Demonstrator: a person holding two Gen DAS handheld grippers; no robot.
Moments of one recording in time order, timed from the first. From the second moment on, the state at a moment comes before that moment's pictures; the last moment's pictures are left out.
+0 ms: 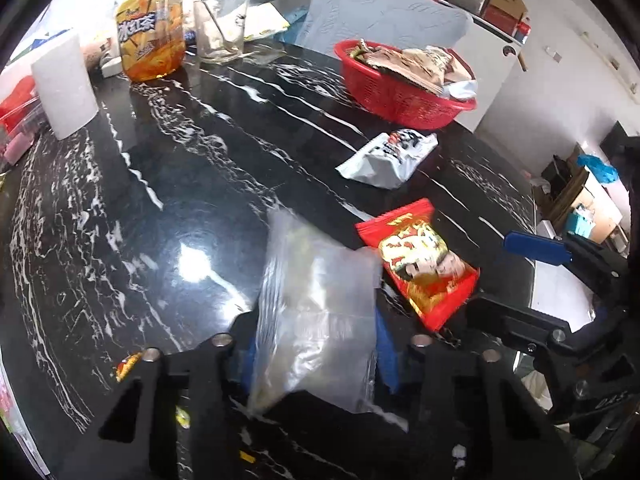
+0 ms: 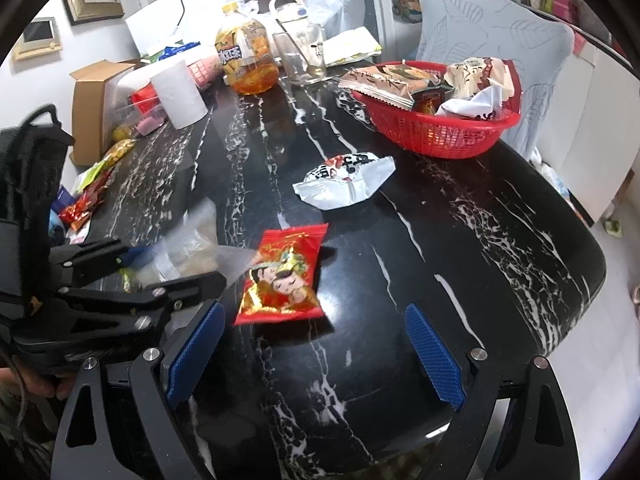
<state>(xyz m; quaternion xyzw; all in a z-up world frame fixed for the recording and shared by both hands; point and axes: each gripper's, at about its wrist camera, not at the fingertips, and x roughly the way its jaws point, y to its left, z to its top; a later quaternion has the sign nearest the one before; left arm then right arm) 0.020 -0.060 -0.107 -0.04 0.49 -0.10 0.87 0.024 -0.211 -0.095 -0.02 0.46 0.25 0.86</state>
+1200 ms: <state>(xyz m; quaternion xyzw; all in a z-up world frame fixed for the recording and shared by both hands) 0.013 -0.041 -0.106 -0.04 0.49 -0.07 0.87 0.040 -0.180 -0.111 -0.05 0.46 0.26 0.85</state>
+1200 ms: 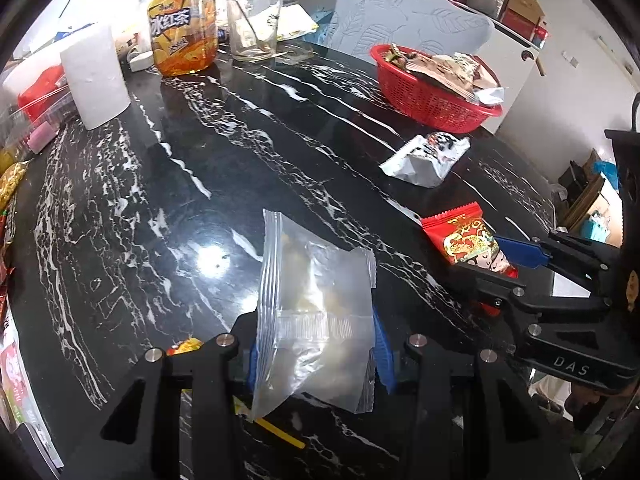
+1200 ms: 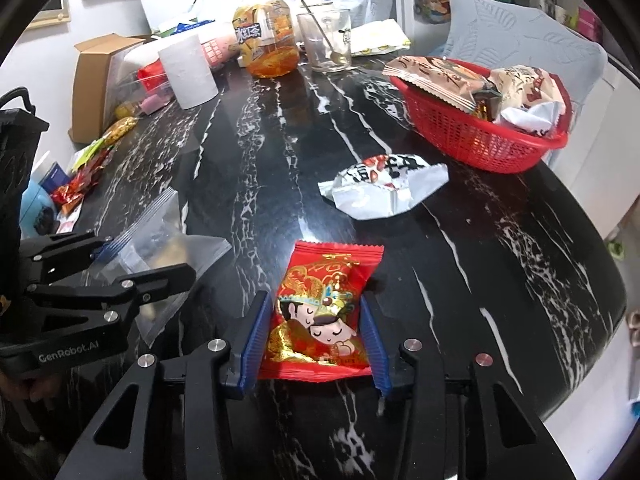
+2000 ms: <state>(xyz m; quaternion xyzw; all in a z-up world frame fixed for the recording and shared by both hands) 0.004 -0.079 -0.109 0.02 0.48 -0.11 0.87 0.018 -0.194 -0.111 -0.08 0.46 0.25 0.85</state>
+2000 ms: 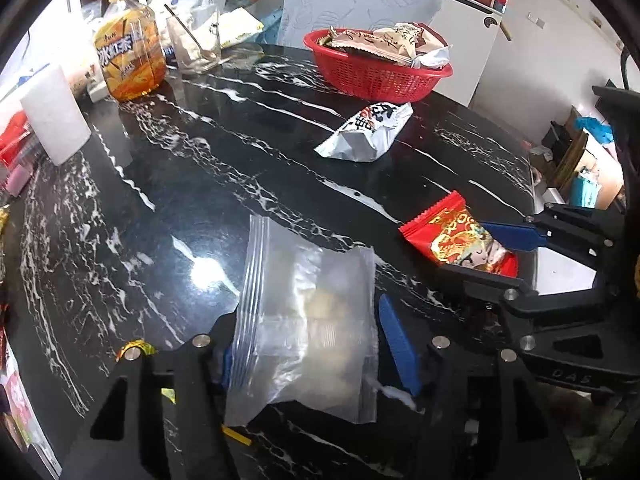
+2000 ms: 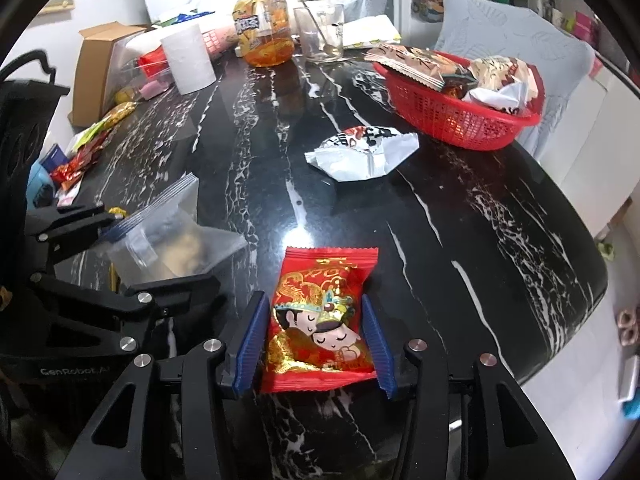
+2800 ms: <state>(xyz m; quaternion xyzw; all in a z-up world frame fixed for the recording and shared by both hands) 0.007 -0.087 -0.092 0.00 0.47 -0.13 0.87 0.017 -0.218 -0.102 -0.03 0.45 0.26 0.85</state>
